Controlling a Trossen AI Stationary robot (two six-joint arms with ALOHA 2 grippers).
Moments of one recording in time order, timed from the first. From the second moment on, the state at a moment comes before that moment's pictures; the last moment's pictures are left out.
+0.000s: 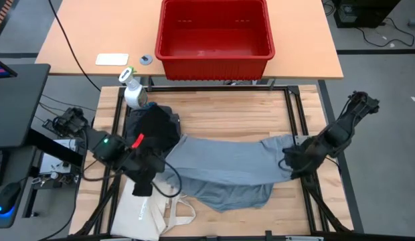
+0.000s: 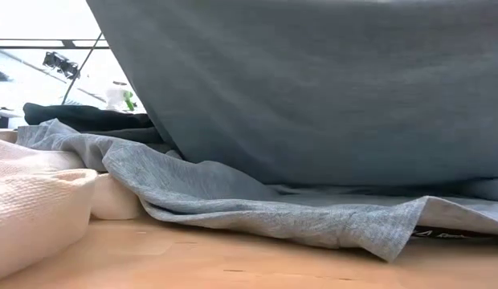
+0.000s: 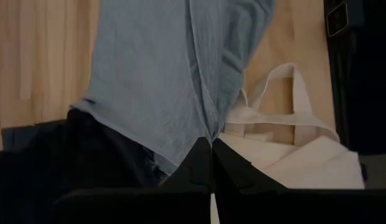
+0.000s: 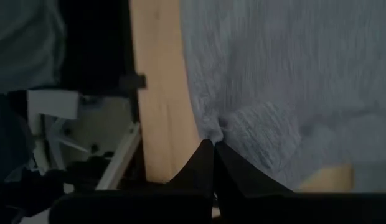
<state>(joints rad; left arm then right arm) -0.58 1.43 1.64 -1.38 -0.26 -0.48 0.68 0.90 1.01 -1.15 -0.16 0.85</state>
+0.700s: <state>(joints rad) -0.73 1.73 1.64 -1.30 -0.30 -0.52 0.89 1.04 0.87 -0.81 -0.13 1.12</state>
